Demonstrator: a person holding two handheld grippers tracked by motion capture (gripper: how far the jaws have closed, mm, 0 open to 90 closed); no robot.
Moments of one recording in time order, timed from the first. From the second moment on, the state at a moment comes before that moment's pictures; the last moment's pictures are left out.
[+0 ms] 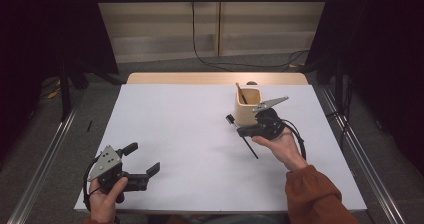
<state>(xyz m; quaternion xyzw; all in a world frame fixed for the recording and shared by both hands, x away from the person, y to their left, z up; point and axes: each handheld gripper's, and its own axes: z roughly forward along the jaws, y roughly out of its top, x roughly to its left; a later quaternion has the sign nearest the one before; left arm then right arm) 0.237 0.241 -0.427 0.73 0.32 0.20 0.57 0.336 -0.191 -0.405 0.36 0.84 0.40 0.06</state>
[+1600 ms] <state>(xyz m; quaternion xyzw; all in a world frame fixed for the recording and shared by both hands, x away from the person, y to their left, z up) 0.238 0.237 -0.425 0.73 0.32 0.20 0.57 0.301 -0.222 -0.403 0.36 0.77 0.52 0.09</state>
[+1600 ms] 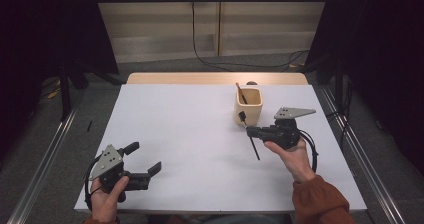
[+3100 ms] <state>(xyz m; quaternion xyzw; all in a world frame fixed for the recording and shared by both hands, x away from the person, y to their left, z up) 0.236 0.240 -0.426 0.73 0.32 0.20 0.57 0.306 -0.236 -0.373 0.34 0.72 0.59 0.13</state>
